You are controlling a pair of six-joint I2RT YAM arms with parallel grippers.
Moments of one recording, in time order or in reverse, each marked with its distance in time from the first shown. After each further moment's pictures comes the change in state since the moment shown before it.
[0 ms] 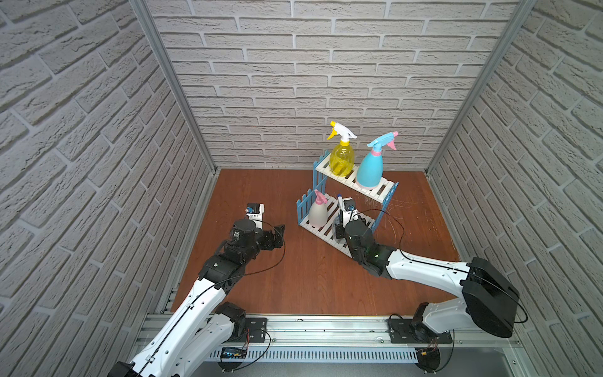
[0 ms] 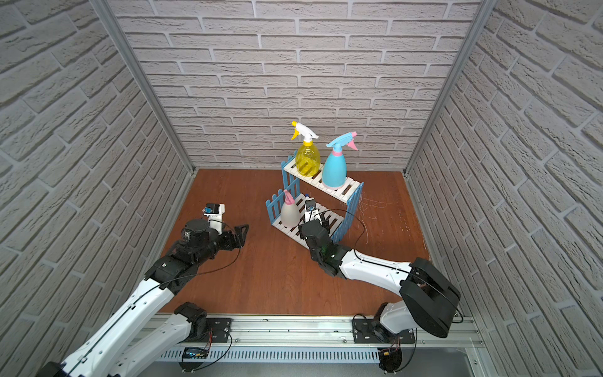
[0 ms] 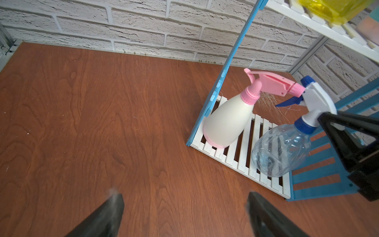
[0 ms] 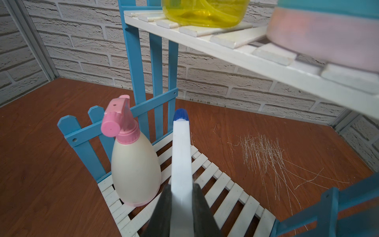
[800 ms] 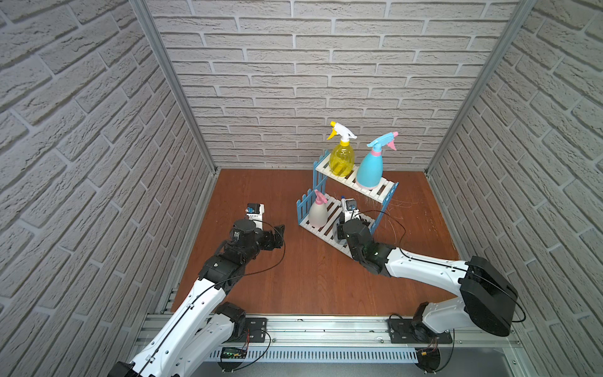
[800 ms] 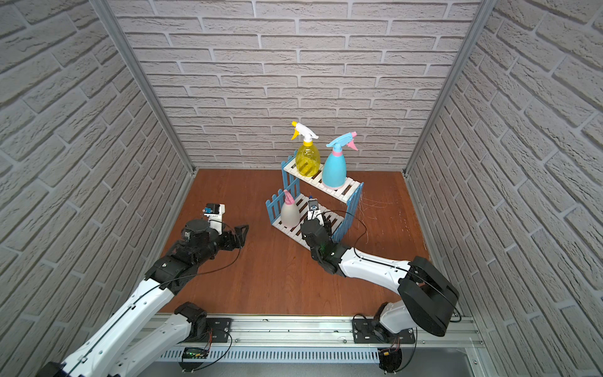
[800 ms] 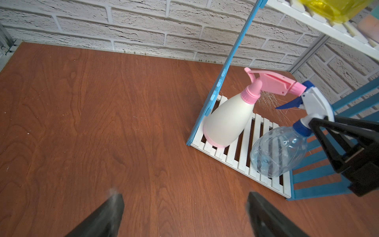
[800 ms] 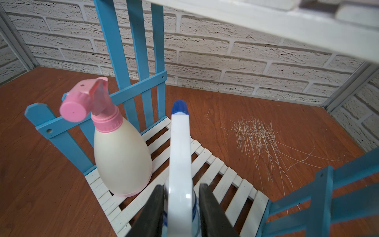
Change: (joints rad) left arm 0.000 0.000 -0.002 0.000 0.000 0.003; right arm -0.015 -0.013 0.011 -0.114 0.013 0.081
